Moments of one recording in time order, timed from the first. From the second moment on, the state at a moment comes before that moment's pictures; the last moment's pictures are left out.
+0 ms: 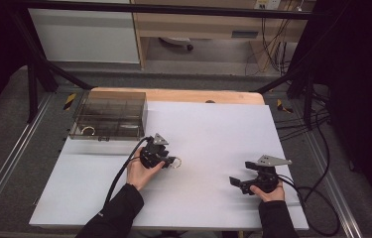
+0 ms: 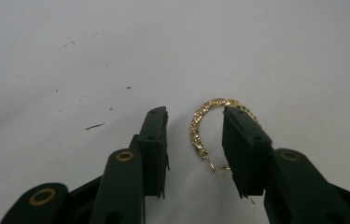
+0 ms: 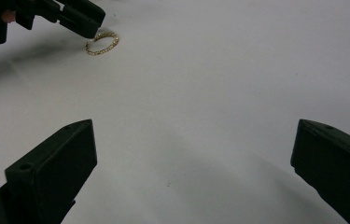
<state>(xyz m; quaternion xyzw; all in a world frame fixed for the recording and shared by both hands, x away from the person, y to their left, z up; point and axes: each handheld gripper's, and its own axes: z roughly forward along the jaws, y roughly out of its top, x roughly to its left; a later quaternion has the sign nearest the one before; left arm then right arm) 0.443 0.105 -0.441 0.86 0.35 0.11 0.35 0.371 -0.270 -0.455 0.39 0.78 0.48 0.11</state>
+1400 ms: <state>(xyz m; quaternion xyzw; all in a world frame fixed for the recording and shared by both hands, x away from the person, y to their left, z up) 0.446 0.097 -0.446 0.87 0.33 0.13 0.34 0.371 -0.270 -0.455 0.39 0.78 0.48 0.11</state>
